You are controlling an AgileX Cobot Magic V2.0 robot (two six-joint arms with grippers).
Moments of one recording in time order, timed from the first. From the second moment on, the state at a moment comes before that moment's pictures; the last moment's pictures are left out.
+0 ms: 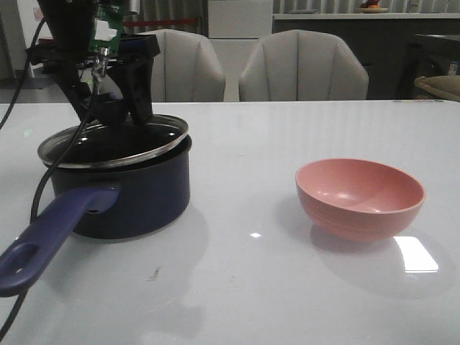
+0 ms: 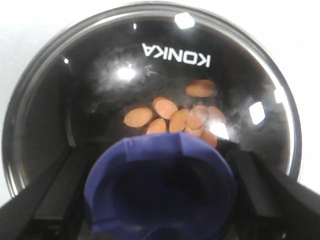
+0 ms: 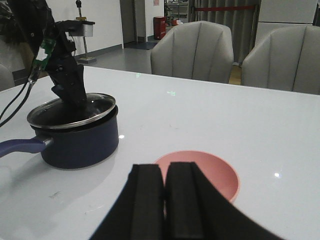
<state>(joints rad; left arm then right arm) -0.35 1.98 -1.77 -0.14 1.20 0.05 0.44 0.06 -0.12 0.26 0.16 -0.18</state>
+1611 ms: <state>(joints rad) -0.35 0.83 -0.89 -0.15 0.74 0.12 0.44 0.06 -0.12 0.26 0.16 -0.18</state>
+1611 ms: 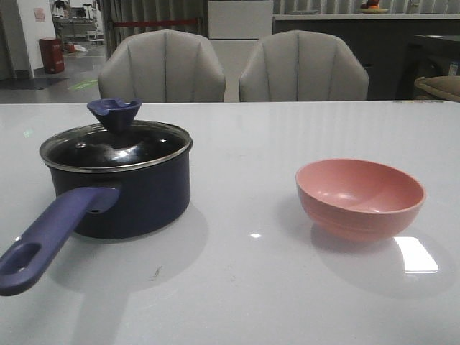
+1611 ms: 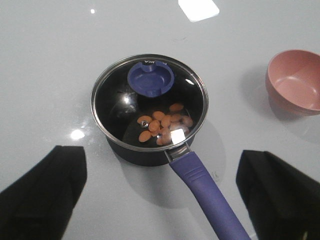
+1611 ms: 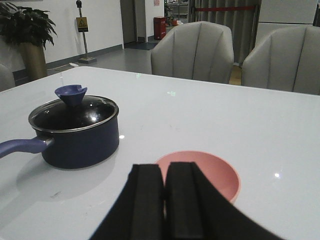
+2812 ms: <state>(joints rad) -0.35 0.03 -0.41 -0.17 0.63 0.12 0.44 0.06 -0.12 0.26 0.16 -0.18</state>
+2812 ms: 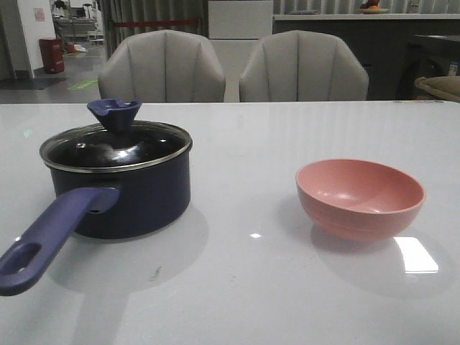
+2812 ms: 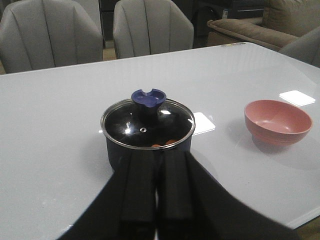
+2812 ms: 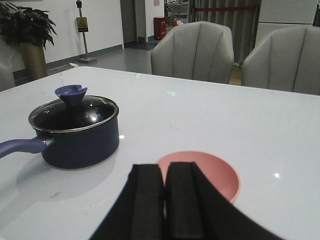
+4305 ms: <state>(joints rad) -0.02 0.03 0.01 -0.04 -0.05 -0.02 0.44 0.06 -0.12 0.26 0.16 -0.18</state>
